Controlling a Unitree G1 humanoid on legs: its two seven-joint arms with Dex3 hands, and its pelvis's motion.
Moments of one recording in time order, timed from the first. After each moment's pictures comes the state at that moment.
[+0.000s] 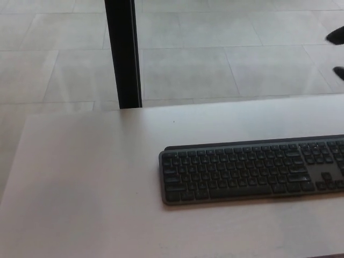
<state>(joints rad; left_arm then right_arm) 0.09 0.59 0.73 1.15 -0.50 -0.08 -0.37 -0.62 -0.56 -0.20 0.12 -0.50 0.11 0.10</state>
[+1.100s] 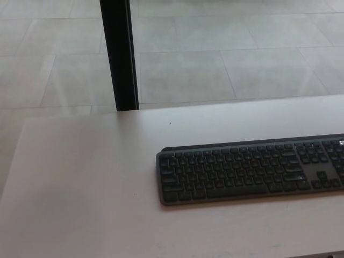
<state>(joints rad) 0.13 0.59 0.72 1.15 -0.49 -0.08 -0.37 -0.16 -0.49 -1.11 0.57 -0.17 0.14 -0.08</state>
